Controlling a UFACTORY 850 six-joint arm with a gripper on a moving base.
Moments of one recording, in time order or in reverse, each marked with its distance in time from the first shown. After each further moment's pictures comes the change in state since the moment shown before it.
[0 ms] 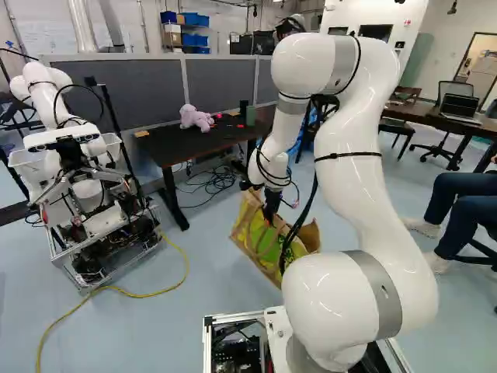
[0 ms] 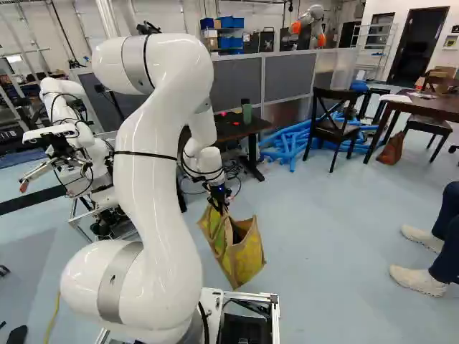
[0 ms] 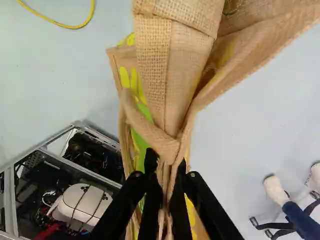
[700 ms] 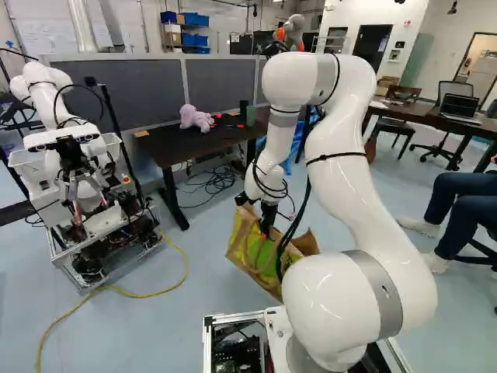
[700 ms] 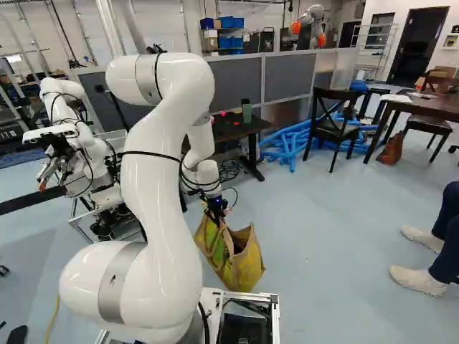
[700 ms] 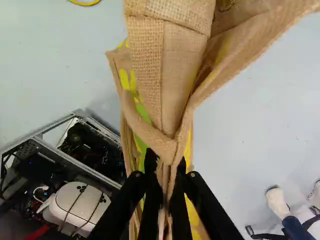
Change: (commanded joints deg) arm 1.9 -6.2 0.8 -3.6 3.9 0.0
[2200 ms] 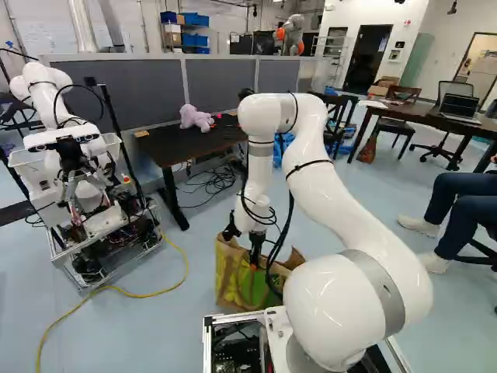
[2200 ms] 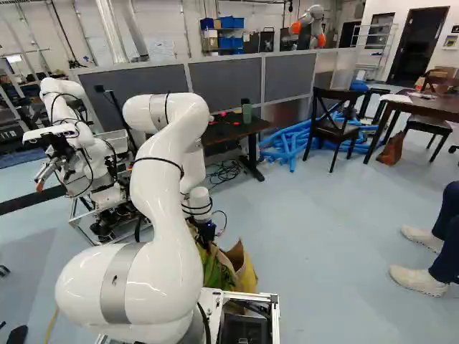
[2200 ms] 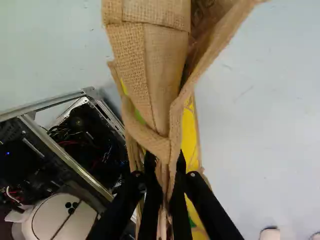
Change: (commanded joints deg) arm 6.3 -16.3 -2.3 -7.8 8.1 0.0
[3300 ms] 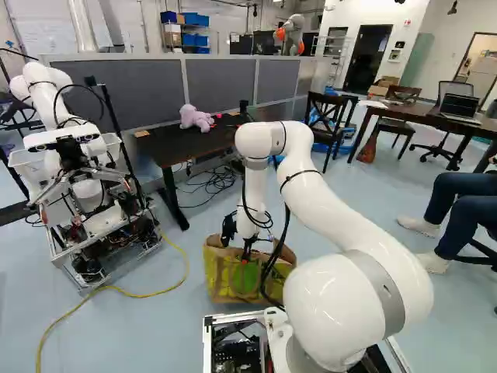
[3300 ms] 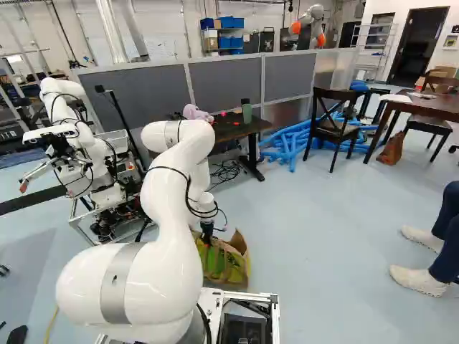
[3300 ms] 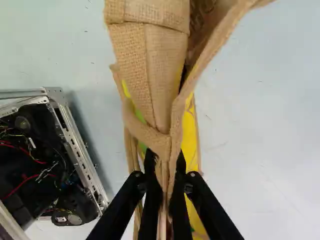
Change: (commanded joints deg) arm 1.7 -13.6 -15.3 -19.8 6.5 0.0
